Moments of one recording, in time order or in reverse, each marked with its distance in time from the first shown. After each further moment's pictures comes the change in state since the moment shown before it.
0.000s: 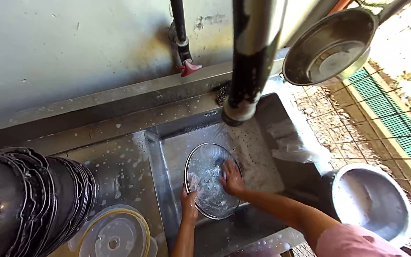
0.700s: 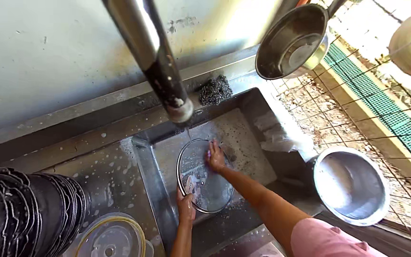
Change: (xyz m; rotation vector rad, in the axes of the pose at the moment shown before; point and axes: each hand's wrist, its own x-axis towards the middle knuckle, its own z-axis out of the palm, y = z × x) left_hand -0.020 0.007 0.012 0.074 -0.034 0.085; right_hand 0.071 -0.023 -0.012 0.097 0.289 0.038
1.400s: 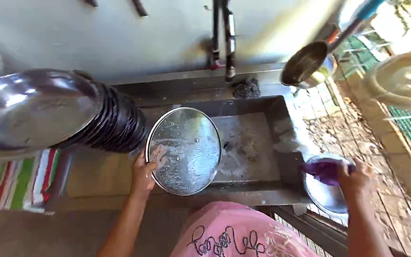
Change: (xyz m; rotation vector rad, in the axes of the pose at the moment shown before) left_hand -0.162 0.215 -0.117 0.115 0.168 0.328; right_hand -0.200 0.064 -0.365 -0.114 0.419 0.233
